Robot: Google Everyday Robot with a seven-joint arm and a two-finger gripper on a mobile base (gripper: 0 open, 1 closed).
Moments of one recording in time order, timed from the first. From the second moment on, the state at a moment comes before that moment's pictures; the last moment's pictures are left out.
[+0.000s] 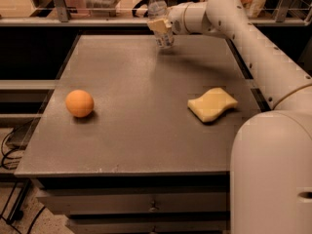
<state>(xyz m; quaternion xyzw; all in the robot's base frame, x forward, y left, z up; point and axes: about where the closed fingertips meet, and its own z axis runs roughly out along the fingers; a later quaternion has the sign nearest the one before) 0.858 0.002 0.938 -0.41 0.69 0.18 0.57</state>
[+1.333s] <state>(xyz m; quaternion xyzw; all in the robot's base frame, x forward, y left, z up) 0.761 -0.054 0.935 -0.58 0.71 0.05 0.39</state>
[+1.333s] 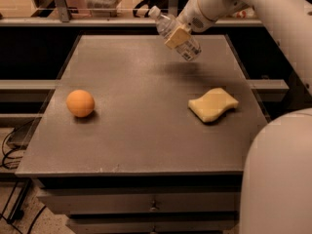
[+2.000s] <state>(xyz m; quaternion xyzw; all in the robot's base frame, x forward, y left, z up) 0.693 -0.022 0.887 -0.63 0.70 0.17 0.29</state>
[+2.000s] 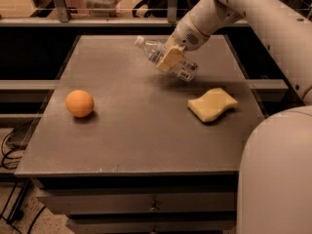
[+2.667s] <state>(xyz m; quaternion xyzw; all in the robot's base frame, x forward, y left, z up) 0.667 -0.005 0.879 -0.60 0.71 0.24 0.28</state>
